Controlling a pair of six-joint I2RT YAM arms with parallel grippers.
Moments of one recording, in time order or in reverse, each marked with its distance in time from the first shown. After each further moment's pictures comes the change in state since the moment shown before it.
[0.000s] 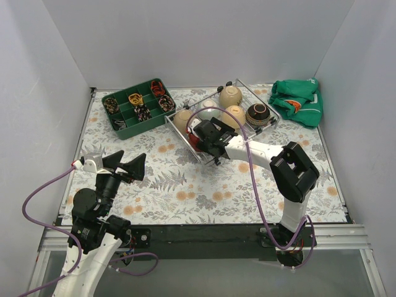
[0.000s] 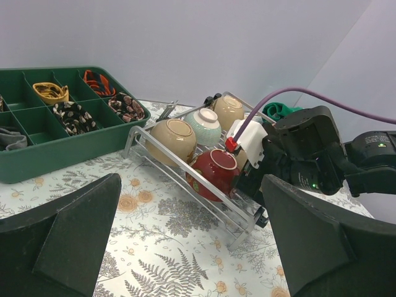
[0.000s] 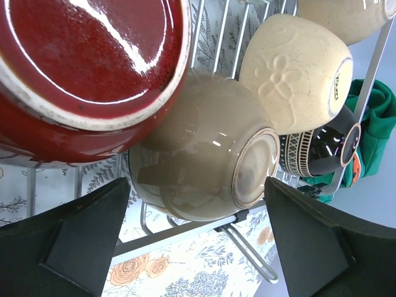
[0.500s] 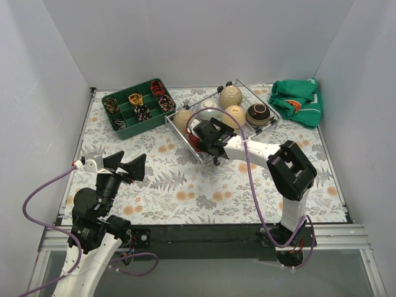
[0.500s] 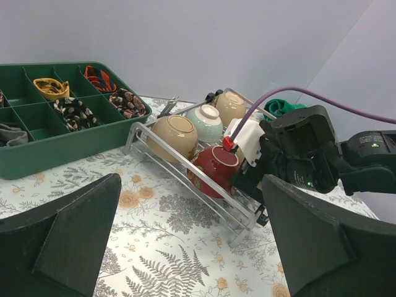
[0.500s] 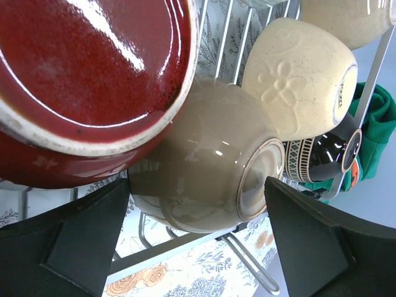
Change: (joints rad) left arm 0.000 0.000 0.000 -0.014 0.000 0.000; right arm -0.012 0.028 -0.002 0.032 0.005 -0.024
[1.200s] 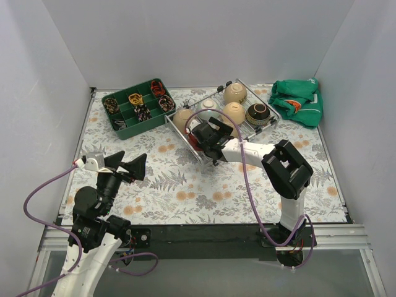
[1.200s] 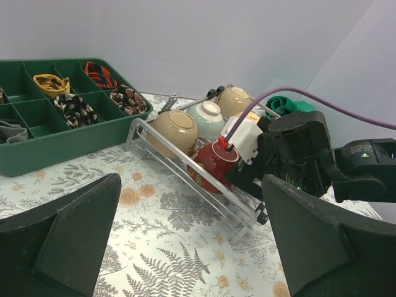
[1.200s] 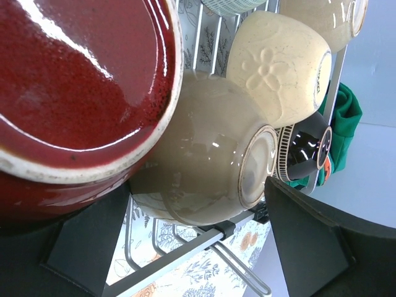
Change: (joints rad) left arm 0.000 0.013 0.000 0.000 0.000 0.000; right arm 0.008 0.034 -0.039 0.156 0.116 -0.072
